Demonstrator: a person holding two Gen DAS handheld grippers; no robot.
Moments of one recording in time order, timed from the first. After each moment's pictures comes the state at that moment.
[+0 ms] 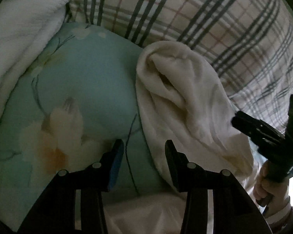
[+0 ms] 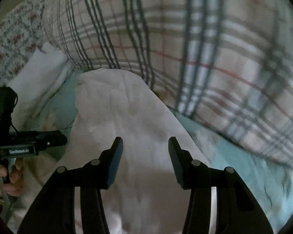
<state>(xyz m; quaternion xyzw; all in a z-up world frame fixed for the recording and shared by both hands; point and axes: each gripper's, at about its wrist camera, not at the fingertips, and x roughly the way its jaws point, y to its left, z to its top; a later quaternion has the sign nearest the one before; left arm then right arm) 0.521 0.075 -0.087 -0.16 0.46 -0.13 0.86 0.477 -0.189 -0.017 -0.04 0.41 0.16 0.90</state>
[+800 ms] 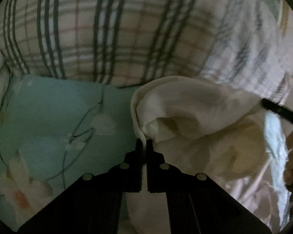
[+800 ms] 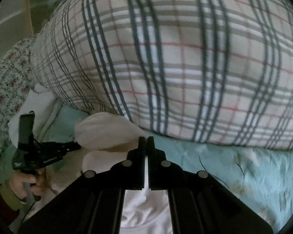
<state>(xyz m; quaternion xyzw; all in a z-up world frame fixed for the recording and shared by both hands) 0.543 -0.026 -0.062 -0.05 0.39 -0.21 0.89 0.409 -0.319 0.032 0.07 0.34 0.09 0.93</state>
